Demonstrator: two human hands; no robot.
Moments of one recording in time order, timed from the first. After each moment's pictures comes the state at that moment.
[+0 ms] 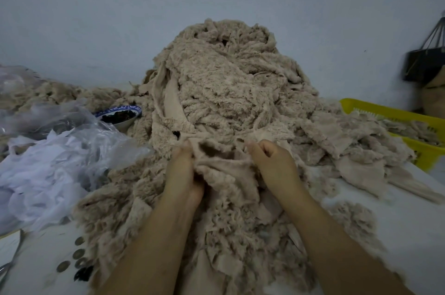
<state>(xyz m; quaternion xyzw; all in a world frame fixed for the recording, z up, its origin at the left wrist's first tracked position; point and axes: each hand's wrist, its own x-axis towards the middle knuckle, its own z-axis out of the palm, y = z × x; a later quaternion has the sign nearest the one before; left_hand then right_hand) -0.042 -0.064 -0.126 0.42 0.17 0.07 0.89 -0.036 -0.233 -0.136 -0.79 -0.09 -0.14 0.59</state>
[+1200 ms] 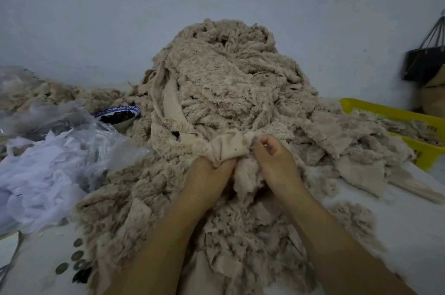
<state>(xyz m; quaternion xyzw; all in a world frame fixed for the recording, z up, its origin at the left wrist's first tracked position) -0.059 -0.083 -0.137 0.78 -0.05 0.18 0.60 -0.039 -0.228 -0.131 -0.73 -0.07 -0.11 0.67</state>
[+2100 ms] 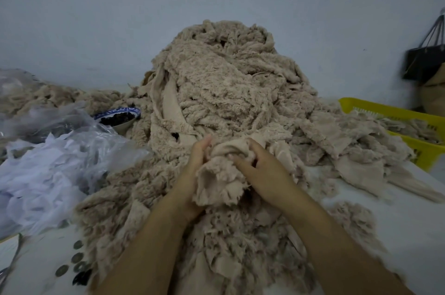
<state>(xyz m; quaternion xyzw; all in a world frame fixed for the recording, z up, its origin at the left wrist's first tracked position) -0.061 -0.078 -0.104 0.54 0.02 -0.09 0.84 -0.045 -0.227 -0.127 -0.79 -0.22 -0.03 0.57</state>
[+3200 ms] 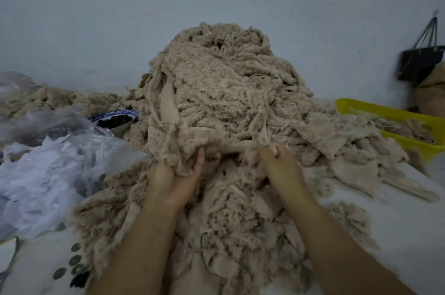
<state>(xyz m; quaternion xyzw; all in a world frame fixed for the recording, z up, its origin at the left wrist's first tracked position) -0.044 -0.043 -0.129 0.21 0.02 0.03 0.98 -0.033 -0.244 -0.135 -0.79 0.01 -0.12 0.60</state>
